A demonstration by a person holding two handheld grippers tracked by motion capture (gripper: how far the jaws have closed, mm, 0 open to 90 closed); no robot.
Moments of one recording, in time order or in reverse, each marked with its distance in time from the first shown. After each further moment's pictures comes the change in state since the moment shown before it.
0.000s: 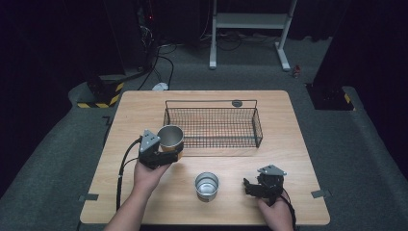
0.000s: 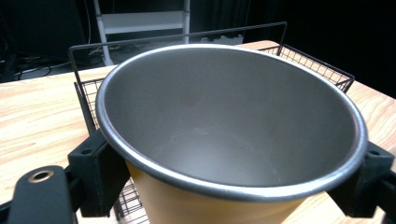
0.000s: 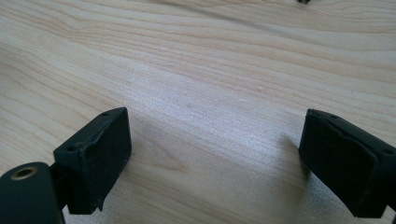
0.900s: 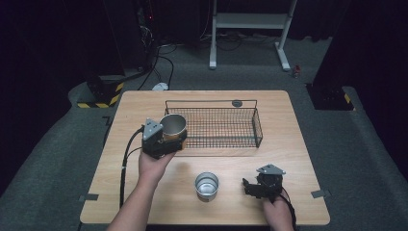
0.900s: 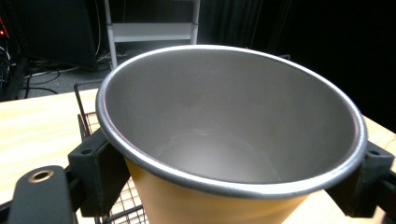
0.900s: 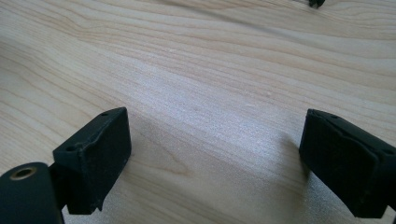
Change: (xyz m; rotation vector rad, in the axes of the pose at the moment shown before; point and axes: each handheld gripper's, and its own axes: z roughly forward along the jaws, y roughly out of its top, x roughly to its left) left arm -0.006 0.036 0.007 -0.042 0.029 -0.045; right arm 0.000 0.002 0.002 0.001 0.026 -0.024
